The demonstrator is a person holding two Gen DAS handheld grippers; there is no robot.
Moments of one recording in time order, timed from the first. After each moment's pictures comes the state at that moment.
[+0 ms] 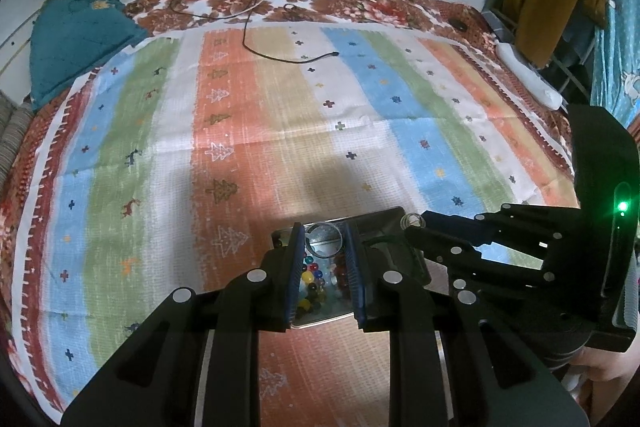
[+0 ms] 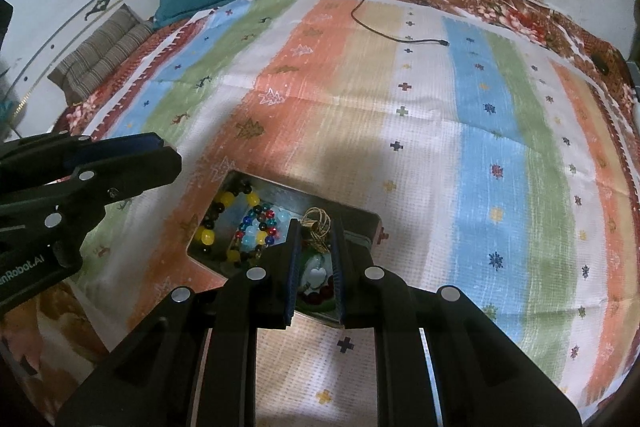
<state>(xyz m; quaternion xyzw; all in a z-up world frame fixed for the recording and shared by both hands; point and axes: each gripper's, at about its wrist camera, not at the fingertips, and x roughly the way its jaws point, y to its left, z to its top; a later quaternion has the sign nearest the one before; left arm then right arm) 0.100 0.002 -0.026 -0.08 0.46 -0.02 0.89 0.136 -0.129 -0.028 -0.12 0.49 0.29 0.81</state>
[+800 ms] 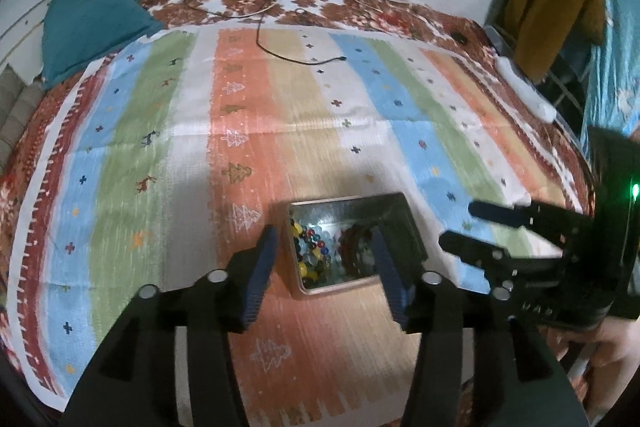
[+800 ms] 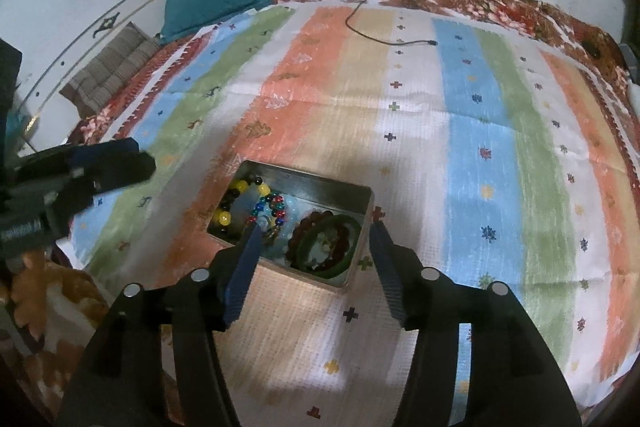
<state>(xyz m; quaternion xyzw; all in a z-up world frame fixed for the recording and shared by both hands) 0.057 0.013 -0.015 -0.10 0.44 -0.03 0.89 0.109 -0.156 -0.007 -0.10 0.48 0.29 0.82</state>
